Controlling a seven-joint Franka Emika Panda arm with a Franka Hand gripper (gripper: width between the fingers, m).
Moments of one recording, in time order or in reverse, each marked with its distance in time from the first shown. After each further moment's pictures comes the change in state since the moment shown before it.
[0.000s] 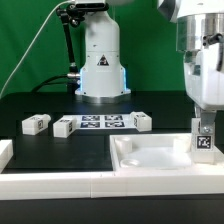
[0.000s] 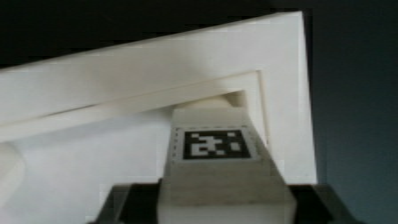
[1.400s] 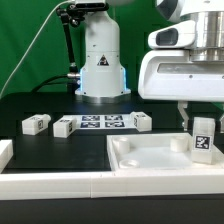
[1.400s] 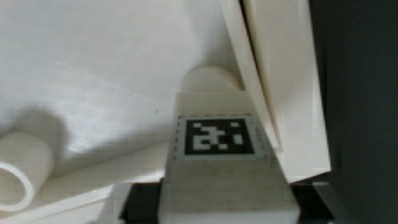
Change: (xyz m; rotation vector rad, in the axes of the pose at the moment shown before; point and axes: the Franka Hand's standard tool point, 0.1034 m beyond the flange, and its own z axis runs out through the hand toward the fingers) arm 0.000 -0.003 -0.002 -0.004 0.052 -1.509
